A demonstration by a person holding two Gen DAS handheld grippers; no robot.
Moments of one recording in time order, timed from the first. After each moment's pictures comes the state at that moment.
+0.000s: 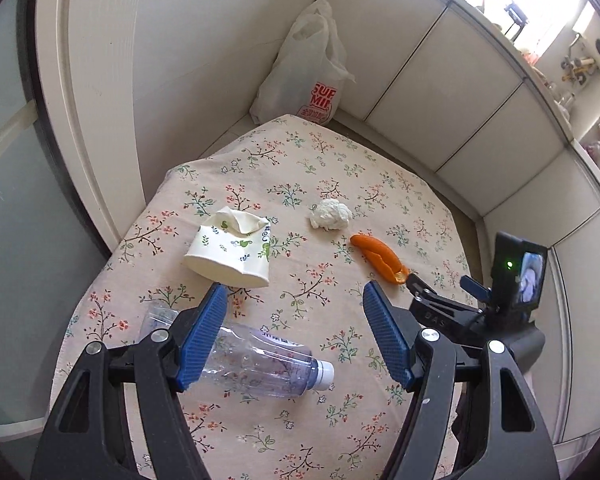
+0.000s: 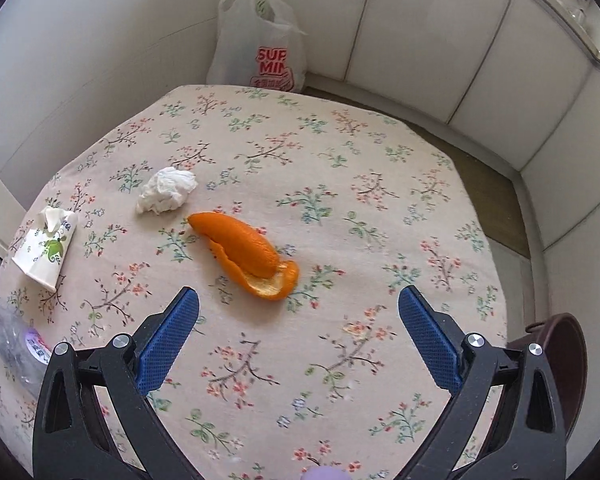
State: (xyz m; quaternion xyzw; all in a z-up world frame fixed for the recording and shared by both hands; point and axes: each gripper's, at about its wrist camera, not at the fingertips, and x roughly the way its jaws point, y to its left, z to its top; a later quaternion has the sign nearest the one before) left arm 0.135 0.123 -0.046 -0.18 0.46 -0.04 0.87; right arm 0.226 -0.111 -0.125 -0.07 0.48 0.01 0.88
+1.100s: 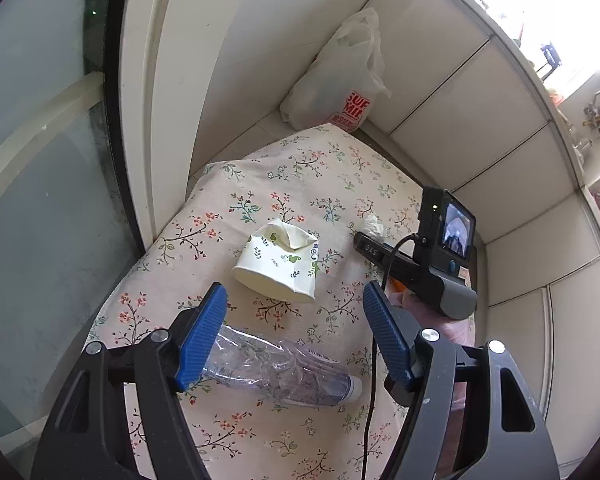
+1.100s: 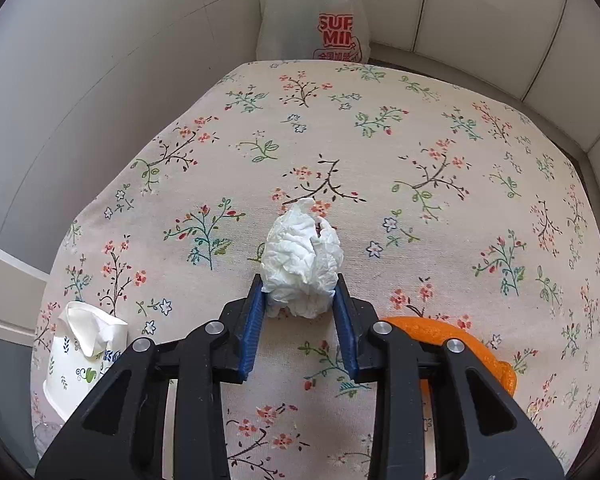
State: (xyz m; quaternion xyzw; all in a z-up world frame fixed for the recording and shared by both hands) left arm 0.148 0.182 -0.056 -0.24 0.47 -0.01 0.85; right arm 0.308 -0.028 -0.174 0.01 0.52 0.06 0.85
